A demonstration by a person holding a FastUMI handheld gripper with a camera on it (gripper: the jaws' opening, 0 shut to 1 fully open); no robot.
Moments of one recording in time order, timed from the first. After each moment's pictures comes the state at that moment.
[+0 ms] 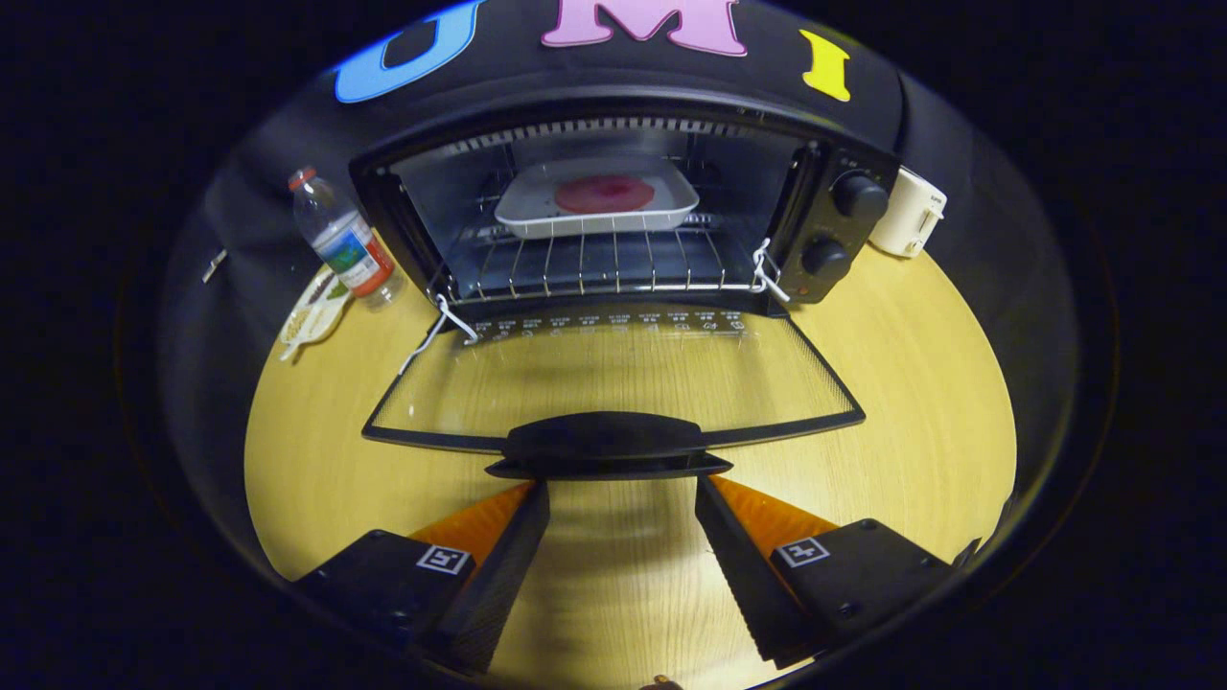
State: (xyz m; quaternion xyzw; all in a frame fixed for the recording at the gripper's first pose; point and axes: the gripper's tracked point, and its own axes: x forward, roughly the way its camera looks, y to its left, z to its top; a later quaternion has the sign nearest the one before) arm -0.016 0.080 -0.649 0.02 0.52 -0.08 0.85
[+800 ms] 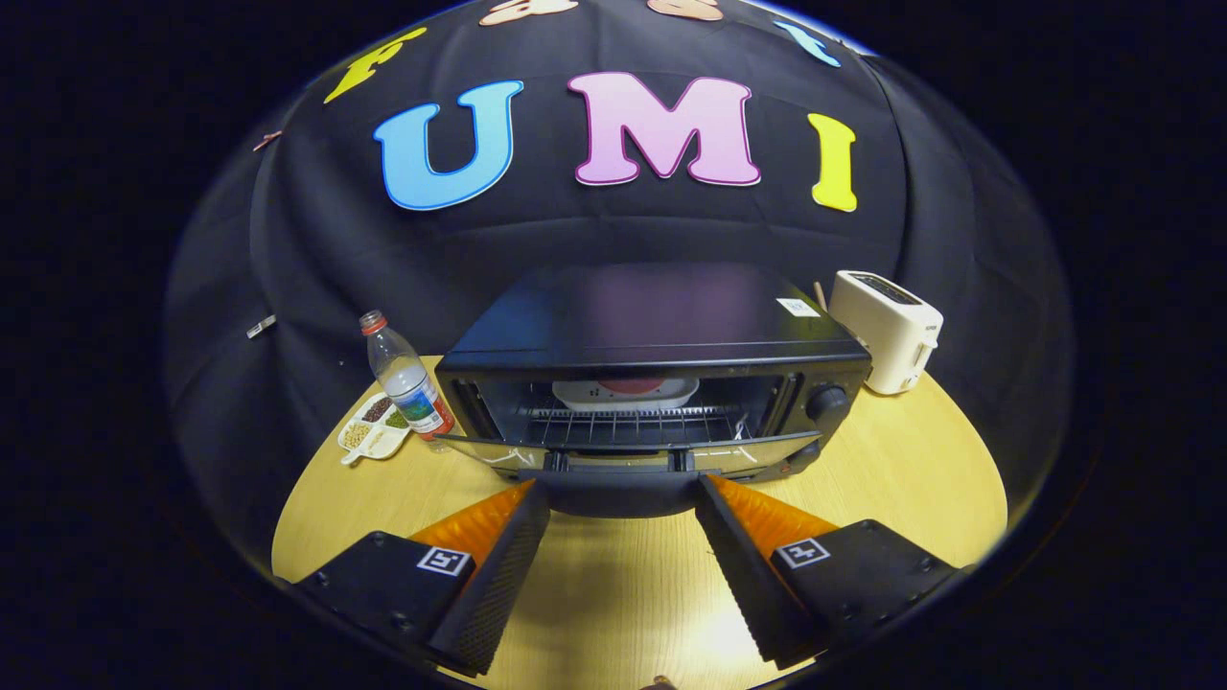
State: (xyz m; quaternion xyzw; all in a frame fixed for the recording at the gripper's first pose) arm 0.044 0.090 -0.559 0.01 0.35 -0.03 0.94
